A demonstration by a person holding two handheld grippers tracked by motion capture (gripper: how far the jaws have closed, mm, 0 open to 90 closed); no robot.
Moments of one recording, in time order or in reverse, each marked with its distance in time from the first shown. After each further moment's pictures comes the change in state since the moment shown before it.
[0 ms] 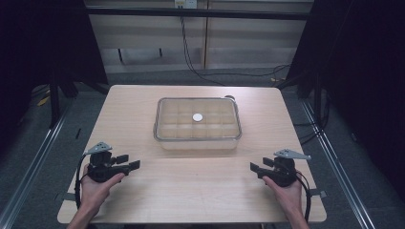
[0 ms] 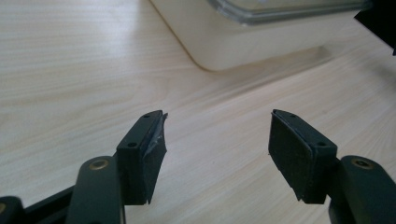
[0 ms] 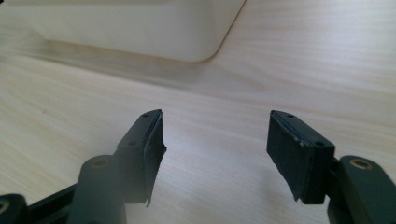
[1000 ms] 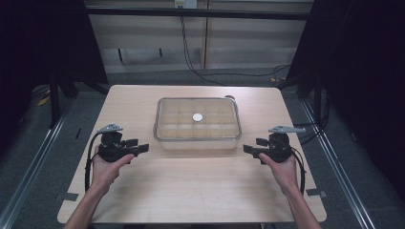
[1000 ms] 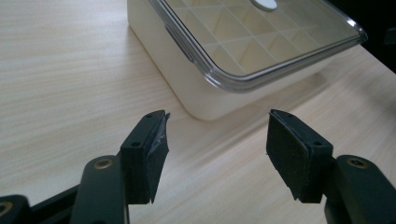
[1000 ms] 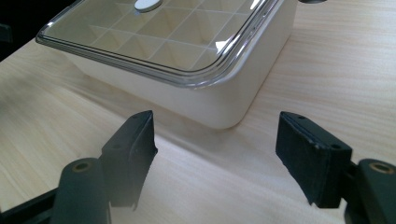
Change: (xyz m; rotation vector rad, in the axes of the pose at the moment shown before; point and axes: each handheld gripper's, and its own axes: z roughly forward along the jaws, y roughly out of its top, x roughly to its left) left arm 0.001 0.051 0.030 0.023 -0.021 0.014; right arm -0.007 0.066 0.023 0.028 0.142 -0.046
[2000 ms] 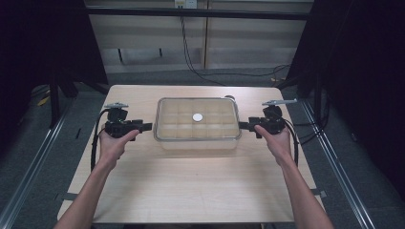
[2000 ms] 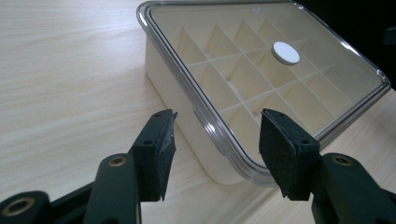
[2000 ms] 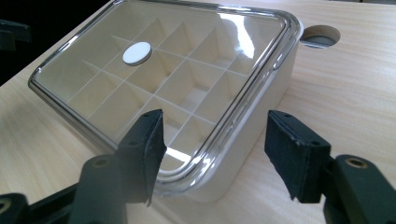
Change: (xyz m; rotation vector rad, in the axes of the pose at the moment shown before) left arm 0.020 0.058 0.025 -0.009 0.008 -0.004; right arm -0.027 0.069 0.033 0.026 0.057 -0.016
